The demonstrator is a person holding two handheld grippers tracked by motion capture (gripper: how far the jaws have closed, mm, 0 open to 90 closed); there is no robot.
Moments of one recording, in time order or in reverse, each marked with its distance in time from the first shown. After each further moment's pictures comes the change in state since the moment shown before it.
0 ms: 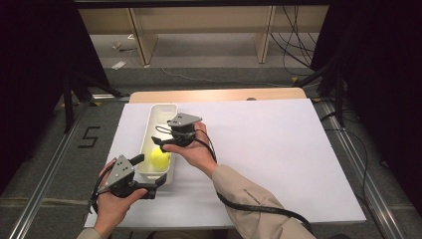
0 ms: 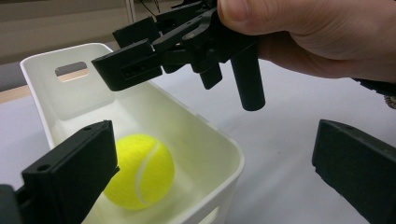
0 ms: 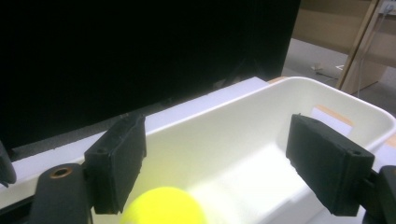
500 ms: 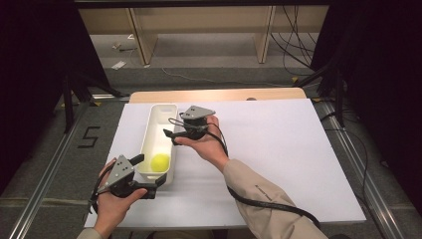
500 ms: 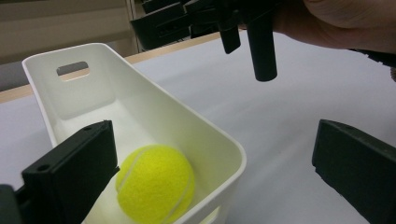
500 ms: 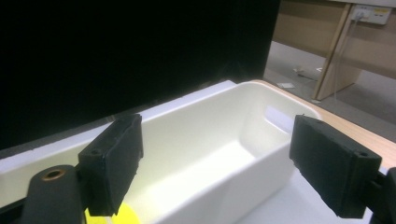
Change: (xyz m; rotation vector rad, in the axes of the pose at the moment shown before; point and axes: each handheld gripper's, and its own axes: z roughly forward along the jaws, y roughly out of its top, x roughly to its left) left arm 0.000 0.000 0.000 0.000 0.002 0.003; right arm -0.027 0.008 -0.027 -0.008 -0.053 -0.016
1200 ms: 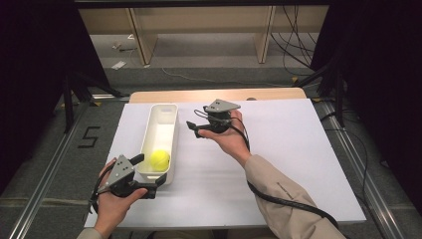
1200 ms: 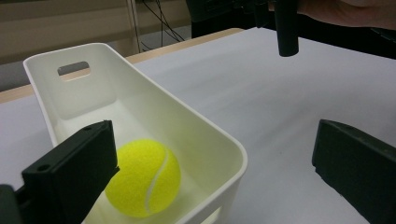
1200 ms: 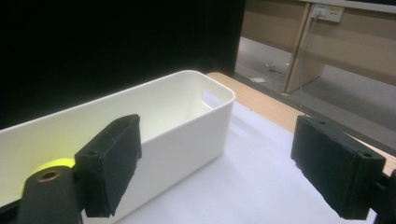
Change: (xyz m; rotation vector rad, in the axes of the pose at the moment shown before) left arm 0.000 0.000 0.000 0.003 0.004 0.000; right arm -0.046 -0.006 -0.046 0.011 -0.093 0.018
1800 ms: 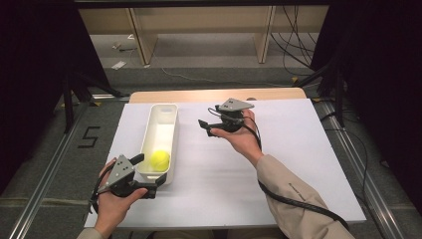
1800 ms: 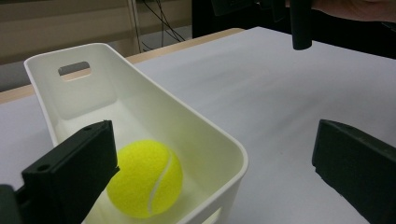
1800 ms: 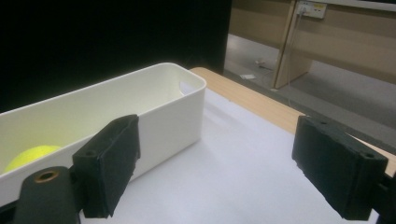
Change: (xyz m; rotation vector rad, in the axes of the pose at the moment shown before) left arm 0.000 0.000 0.000 -0.001 0.002 0.001; right arm -0.022 -0.007 -0.024 0.002 -0.032 0.015
